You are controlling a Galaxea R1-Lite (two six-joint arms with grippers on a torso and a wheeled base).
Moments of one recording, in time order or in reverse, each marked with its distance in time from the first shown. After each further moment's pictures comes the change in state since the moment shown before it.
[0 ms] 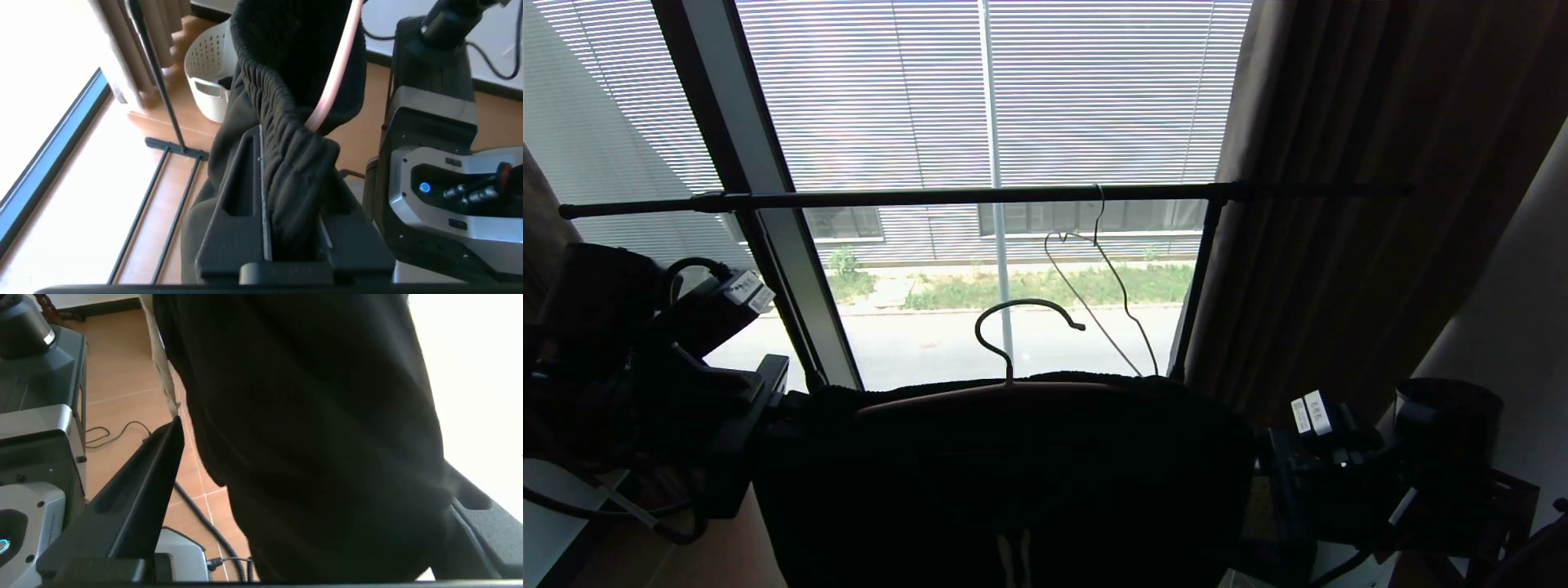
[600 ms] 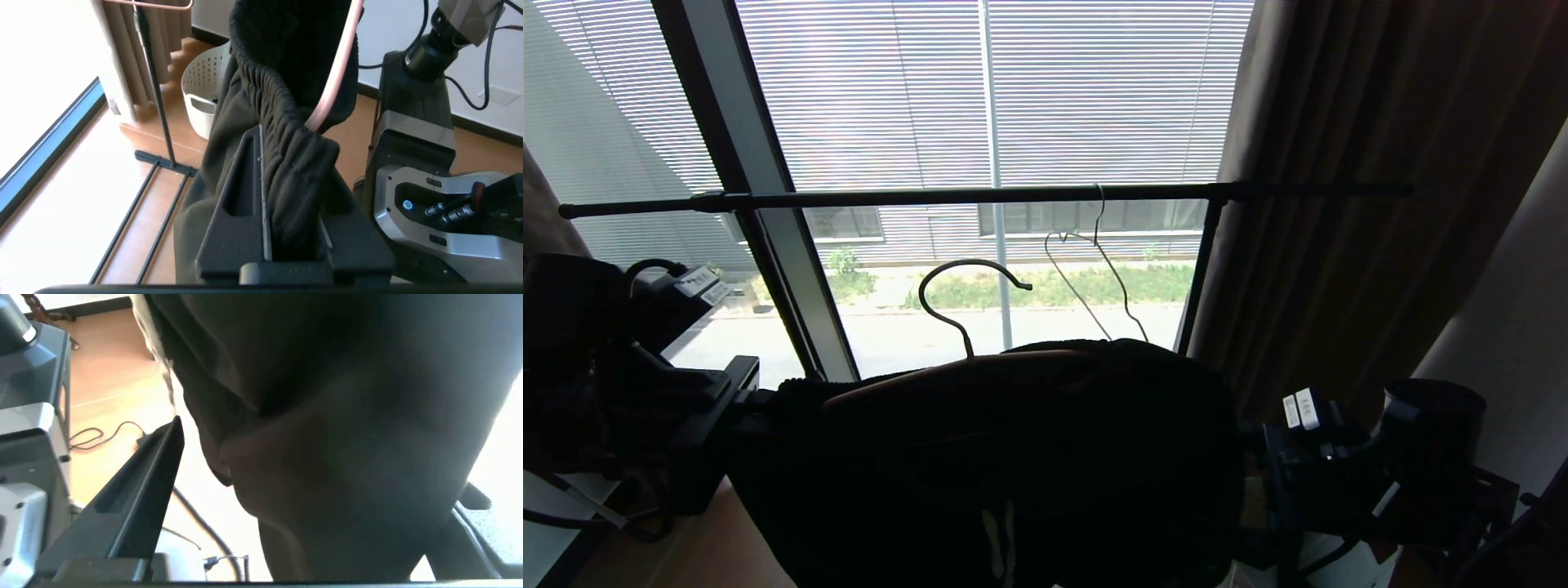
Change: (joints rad) left arm 0.093 -0.005 0.026 -0.002 -0.094 -0.004; right arm -0.021 0.075 -0.007 -0.085 0.001 0.002
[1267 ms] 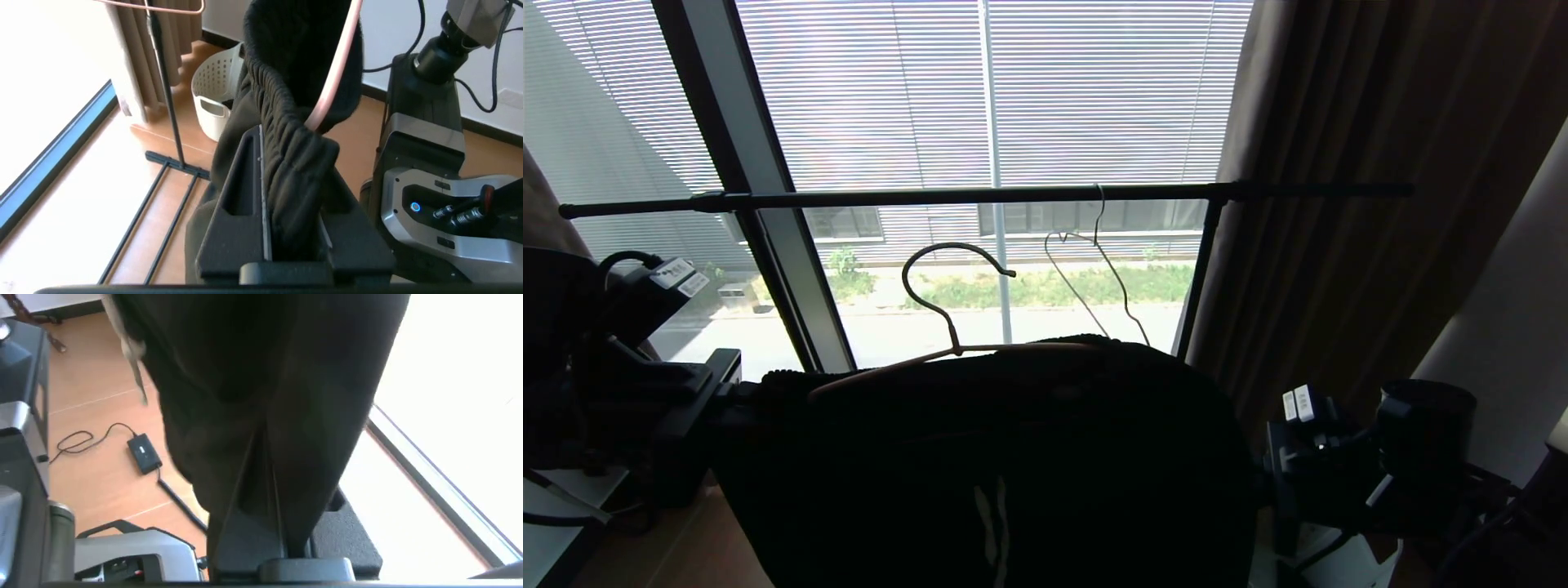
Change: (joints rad) left arm 0.040 -0.022 -0.005 -0.001 0.000 0.000; right arm -0.058 0.046 -0.012 -0.009 0.001 0.002
